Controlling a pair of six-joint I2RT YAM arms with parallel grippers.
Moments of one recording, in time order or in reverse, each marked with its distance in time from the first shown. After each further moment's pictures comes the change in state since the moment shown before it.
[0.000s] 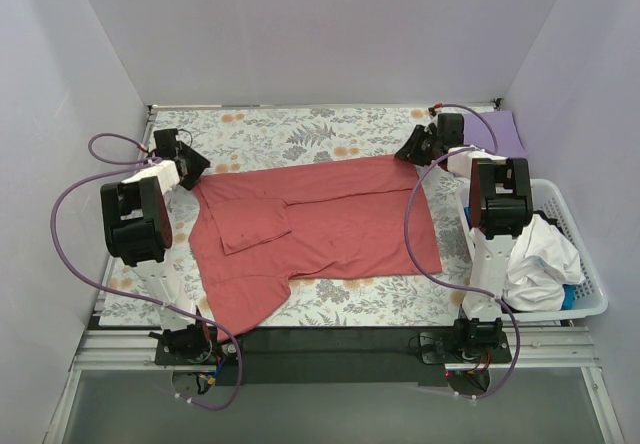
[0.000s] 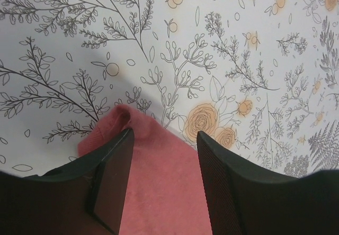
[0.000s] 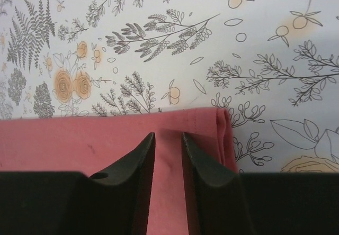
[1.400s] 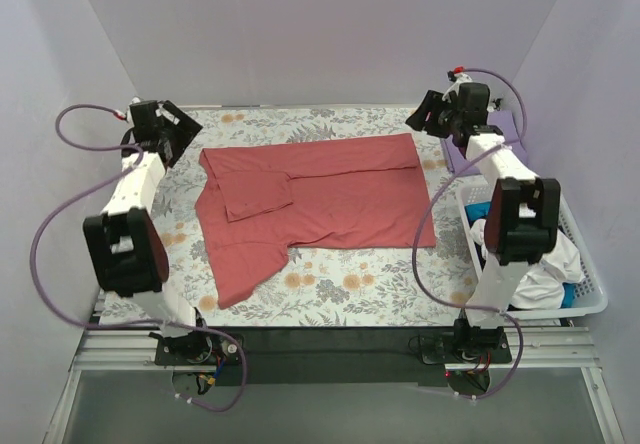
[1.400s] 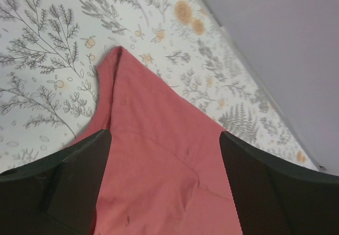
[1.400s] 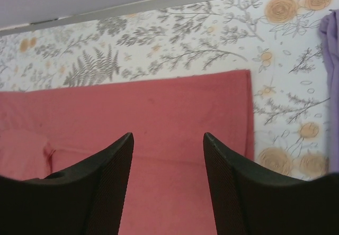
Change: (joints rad) left arm -0.006 -0.170 0.138 -0.113 0.052 0.042; right arm -0.030 -0.208 0.082 -0.113 0.041 -0.091
